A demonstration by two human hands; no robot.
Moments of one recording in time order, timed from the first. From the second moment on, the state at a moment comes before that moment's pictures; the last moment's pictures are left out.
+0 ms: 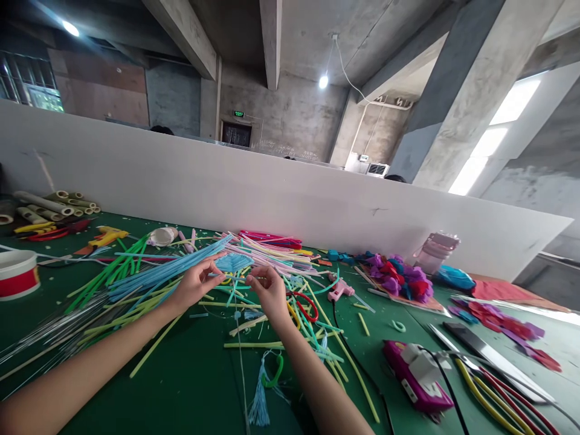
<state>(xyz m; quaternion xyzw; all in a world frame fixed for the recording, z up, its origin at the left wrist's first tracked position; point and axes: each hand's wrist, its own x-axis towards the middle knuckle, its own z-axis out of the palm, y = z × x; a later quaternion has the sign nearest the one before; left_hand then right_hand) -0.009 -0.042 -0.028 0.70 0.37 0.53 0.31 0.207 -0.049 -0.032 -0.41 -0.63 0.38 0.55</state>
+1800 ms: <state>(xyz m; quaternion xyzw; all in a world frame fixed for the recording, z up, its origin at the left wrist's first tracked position) 0.004 -0.058 -0.003 0.68 0.36 0.44 0.47 0.201 -0.071 0.012 -0.43 -0.58 0.53 0.45</state>
